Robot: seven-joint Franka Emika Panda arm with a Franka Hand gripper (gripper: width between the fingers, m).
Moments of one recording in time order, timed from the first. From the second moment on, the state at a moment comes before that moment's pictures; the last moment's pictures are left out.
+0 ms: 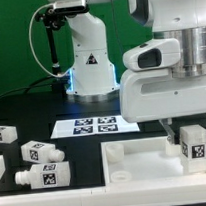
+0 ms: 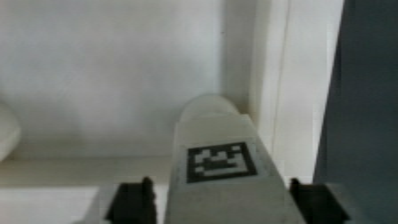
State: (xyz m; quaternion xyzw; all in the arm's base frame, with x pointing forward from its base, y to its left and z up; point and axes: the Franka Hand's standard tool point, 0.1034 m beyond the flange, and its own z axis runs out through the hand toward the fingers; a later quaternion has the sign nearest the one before) arm 0.635 0.110 0.072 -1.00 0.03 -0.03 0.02
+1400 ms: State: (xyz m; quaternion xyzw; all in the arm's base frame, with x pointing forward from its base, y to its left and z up) arm 0.635 0.117 0.070 -0.85 0.53 0.00 0.05
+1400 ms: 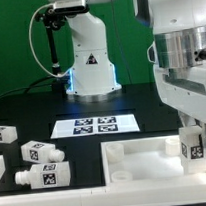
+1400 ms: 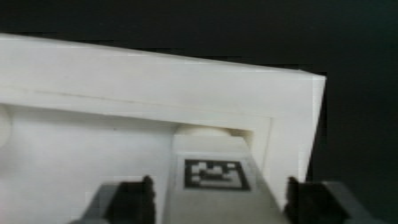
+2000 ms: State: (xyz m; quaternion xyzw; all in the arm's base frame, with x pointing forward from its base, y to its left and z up) arm 0.631 0.119 0.065 -0.97 0.23 -0.02 0.04
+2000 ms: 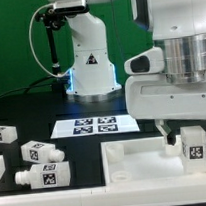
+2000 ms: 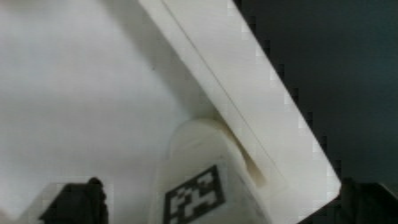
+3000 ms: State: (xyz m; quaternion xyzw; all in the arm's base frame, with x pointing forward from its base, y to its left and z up) arm 0.638 0.116 0.069 -0.96 0.27 -0.03 0.03
